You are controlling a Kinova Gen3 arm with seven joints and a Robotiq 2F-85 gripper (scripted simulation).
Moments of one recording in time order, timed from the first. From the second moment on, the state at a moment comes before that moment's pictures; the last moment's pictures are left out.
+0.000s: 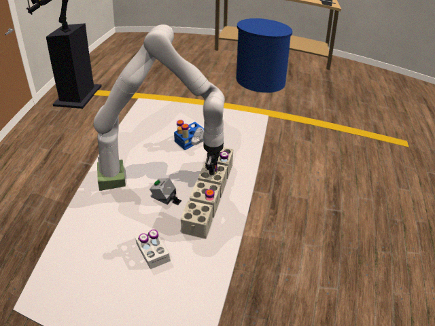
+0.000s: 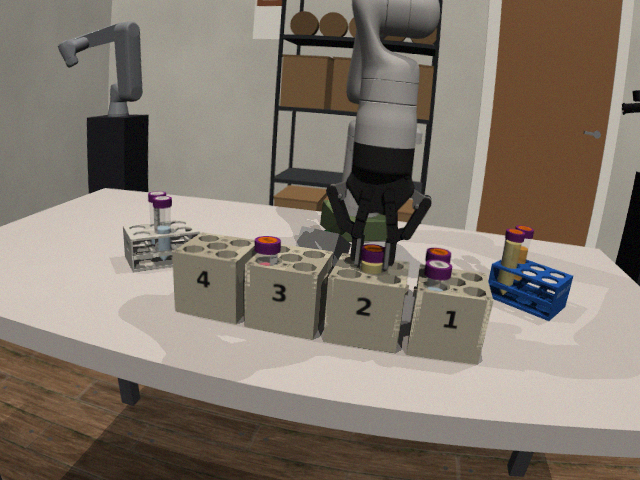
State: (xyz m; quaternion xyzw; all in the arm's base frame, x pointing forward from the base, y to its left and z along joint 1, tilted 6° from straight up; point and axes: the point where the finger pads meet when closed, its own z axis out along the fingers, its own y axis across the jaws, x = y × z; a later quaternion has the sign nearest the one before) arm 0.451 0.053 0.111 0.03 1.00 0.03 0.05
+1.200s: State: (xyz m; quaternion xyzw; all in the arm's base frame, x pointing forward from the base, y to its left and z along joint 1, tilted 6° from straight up) arm 0.450 0.053 0.110 0.03 1.00 0.03 0.05
